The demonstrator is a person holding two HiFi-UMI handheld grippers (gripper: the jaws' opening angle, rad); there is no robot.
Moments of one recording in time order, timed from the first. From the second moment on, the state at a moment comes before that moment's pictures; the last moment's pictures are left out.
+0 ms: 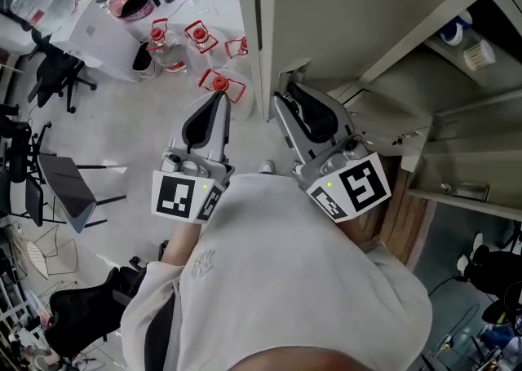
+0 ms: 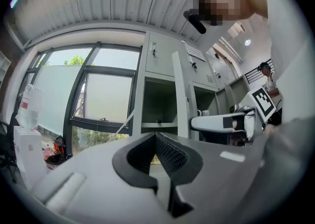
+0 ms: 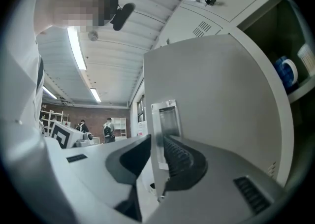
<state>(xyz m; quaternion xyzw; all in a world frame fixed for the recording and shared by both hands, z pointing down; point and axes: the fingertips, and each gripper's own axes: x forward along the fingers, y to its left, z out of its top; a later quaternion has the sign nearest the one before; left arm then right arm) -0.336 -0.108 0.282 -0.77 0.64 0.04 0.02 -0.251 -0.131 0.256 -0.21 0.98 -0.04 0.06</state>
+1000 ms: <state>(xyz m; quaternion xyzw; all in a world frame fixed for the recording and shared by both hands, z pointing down) -0.381 -0.124 0.287 -0.76 0.64 0.05 0.02 -0.314 -0.214 0.260 -0.26 0.97 0.01 0.02</state>
